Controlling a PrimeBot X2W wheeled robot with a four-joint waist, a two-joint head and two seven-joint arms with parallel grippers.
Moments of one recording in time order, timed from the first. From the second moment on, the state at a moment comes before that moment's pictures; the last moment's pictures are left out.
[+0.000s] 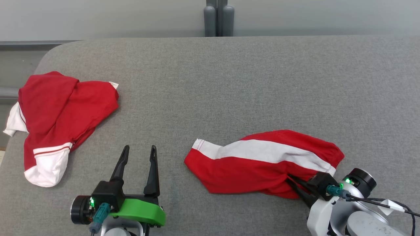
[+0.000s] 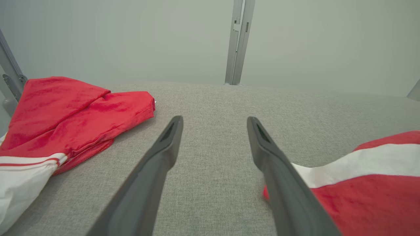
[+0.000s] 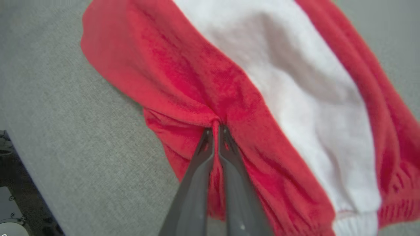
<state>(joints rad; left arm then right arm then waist) -0.07 0.05 -0.23 0.19 -0.22 0.04 -0.26 -0.26 -0.50 0.72 0.30 0.30 0.13 -0.04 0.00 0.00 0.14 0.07</state>
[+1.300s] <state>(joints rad) -0.03 0.05 -0.22 0.21 -0.23 0.04 -0.26 -0.04 -0.10 -0.02 0.16 0.18 0.13 -0.25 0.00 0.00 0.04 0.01</state>
